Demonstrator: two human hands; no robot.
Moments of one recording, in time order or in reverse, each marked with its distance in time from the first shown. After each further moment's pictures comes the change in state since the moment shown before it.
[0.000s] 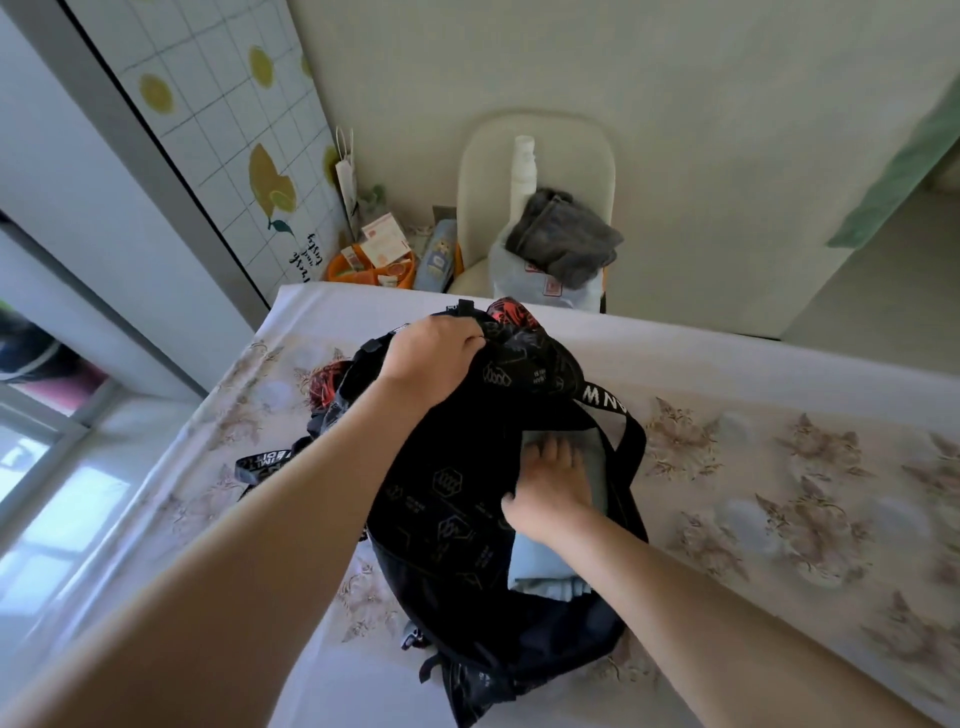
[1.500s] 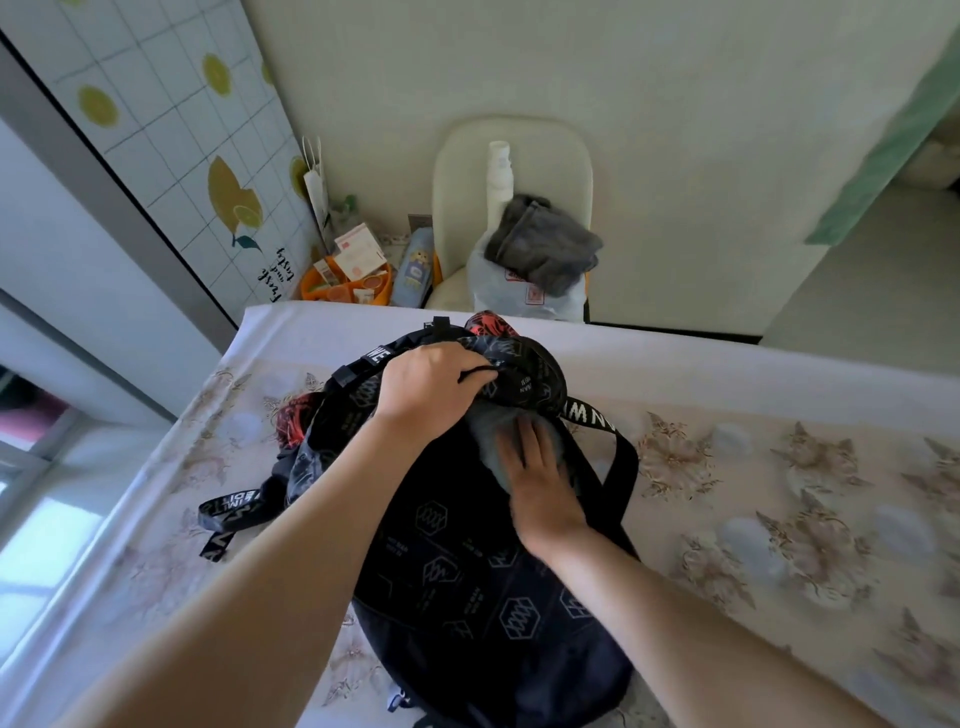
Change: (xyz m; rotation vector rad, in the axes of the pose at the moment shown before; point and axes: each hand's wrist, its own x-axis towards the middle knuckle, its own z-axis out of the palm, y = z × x) left_hand 0.010 0.015 0.014 -0.159 0.039 -0.039; right_hand 0.040 0.014 0.019 0.185 0.196 -0.103
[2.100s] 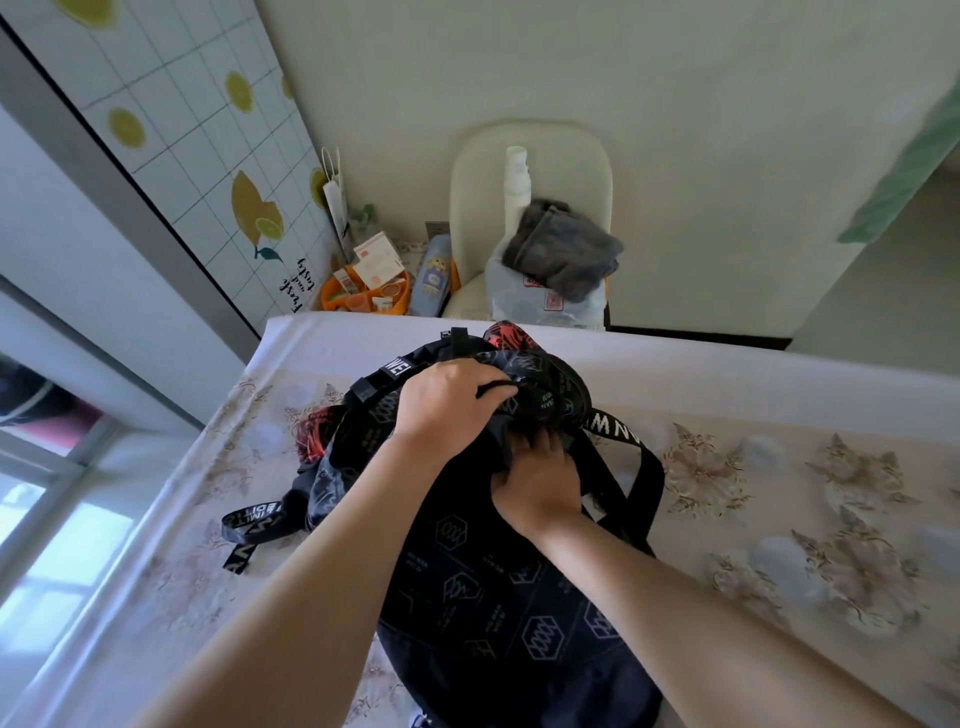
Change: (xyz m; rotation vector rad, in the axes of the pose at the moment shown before) left_hand 0.000 -0.002 0.003 -0.064 -0.043 -0.048; right_hand 0.026 -0.029 -0.024 0.213 0.036 0.168
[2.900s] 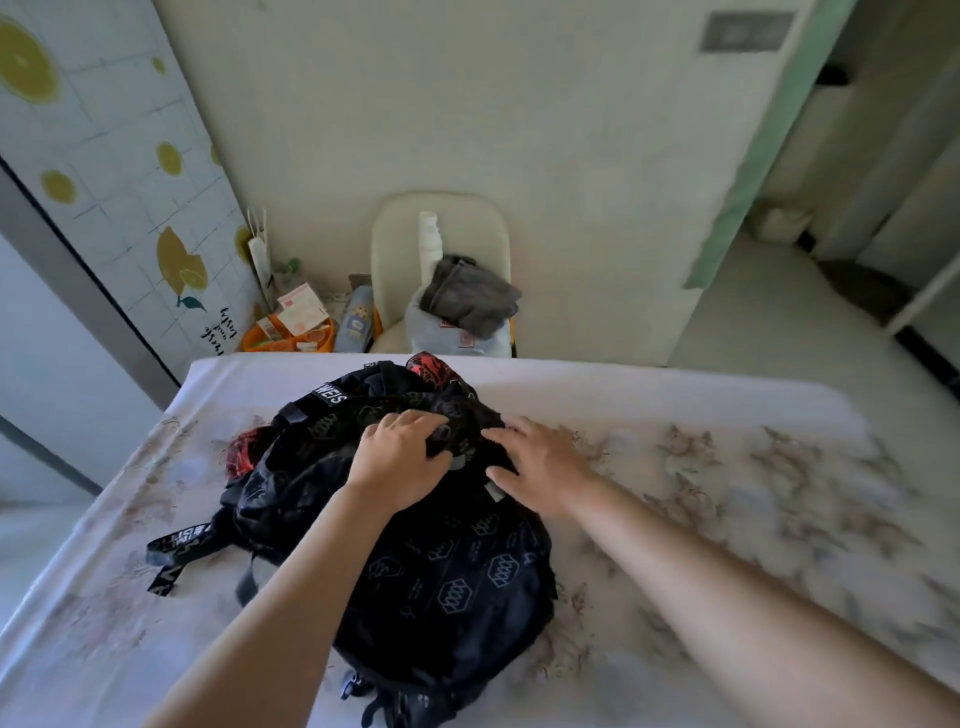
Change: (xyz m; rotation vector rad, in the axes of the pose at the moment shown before) left_hand -0.082 0.055 -0.011 0.127 -0.247 0.021; right_hand -0.086 0.068 -0.127 -0.193 -0.060 -0.245
